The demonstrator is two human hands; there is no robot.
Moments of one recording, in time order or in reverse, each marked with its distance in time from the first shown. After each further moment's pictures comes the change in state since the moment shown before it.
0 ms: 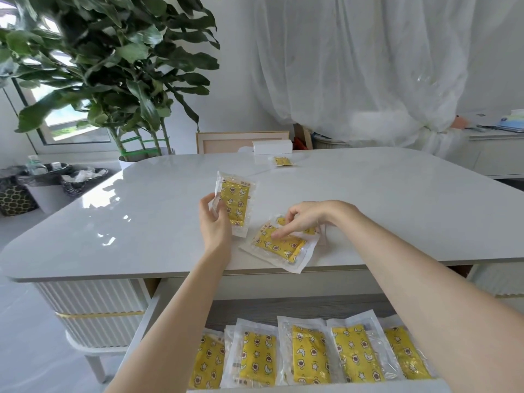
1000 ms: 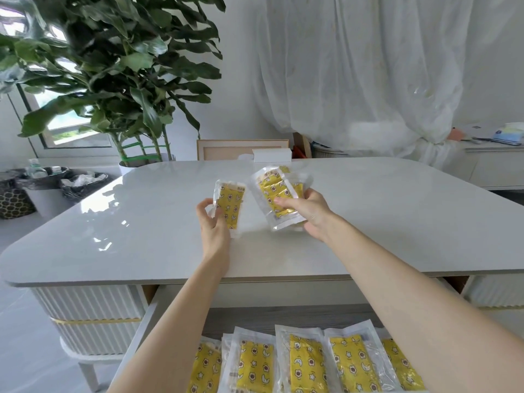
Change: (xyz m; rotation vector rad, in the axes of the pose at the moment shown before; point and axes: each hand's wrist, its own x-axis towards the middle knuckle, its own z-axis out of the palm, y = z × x) left_hand -0.006 0.008 0.000 -0.011 -0.032 0.022; right_hand 0.016 -0.004 0.013 1.265 0.465 -0.148
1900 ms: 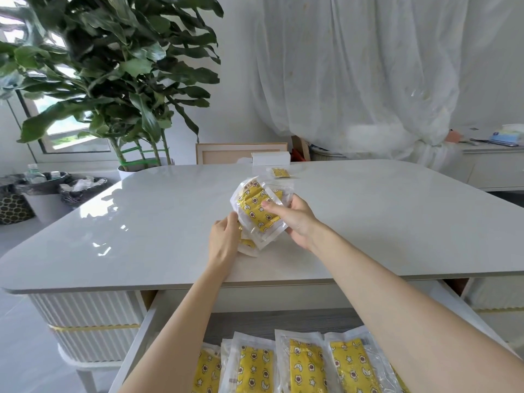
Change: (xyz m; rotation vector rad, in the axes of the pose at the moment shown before) left_hand -0.001 -0.002 0.003 0.309 -0.208 -0.058; right_hand -0.002 0.011 0.019 0.081 -0.139 -0.083
